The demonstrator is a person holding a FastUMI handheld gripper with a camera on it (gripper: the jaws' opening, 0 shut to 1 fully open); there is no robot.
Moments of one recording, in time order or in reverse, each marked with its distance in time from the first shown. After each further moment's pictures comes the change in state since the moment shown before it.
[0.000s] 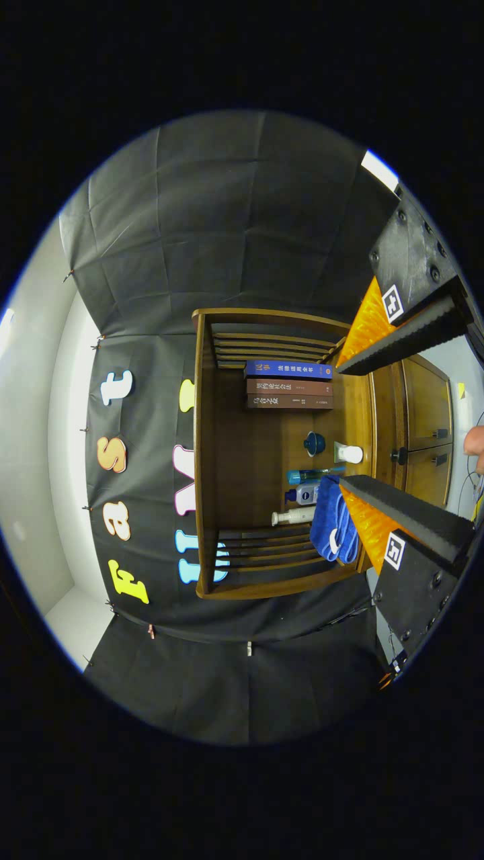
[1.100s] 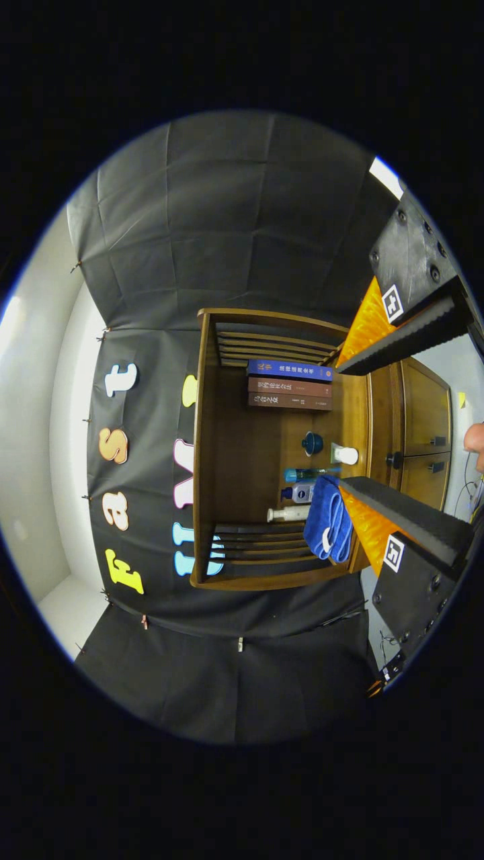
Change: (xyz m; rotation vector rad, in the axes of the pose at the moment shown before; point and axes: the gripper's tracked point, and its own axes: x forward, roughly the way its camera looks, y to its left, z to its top) arm -0.010 -0.003 -0.006 -0.036 -0.002 0.000
